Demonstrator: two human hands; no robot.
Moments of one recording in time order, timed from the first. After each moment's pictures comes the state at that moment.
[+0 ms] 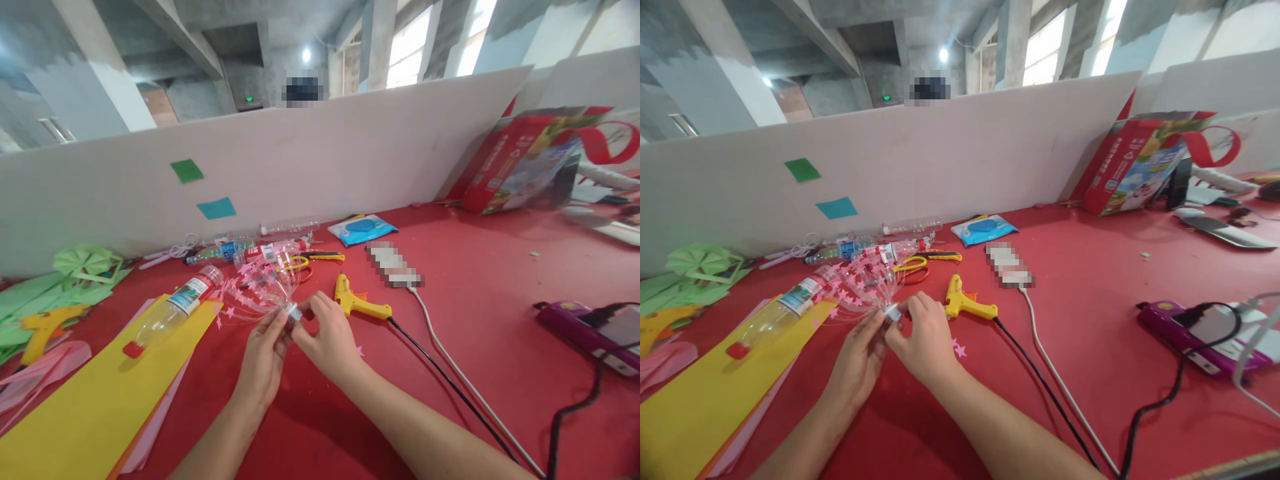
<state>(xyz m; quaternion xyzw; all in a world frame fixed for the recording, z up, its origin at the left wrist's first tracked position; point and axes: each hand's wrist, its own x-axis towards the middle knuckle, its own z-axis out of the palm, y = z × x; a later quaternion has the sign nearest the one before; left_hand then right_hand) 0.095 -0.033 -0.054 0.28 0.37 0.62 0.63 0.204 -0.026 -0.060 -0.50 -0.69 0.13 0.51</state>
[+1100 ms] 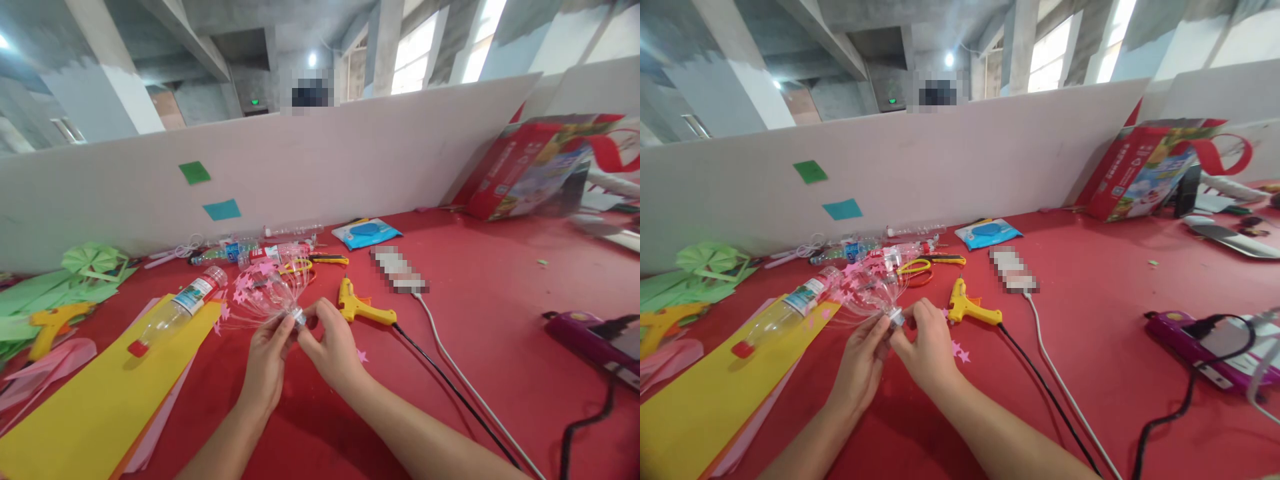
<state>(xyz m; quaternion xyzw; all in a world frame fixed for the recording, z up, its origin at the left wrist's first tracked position) 0.095 -0.034 -0.057 0.34 0.36 0.63 0.60 0.201 -0.028 -0.064 -0.49 -0.65 0.21 0.54</state>
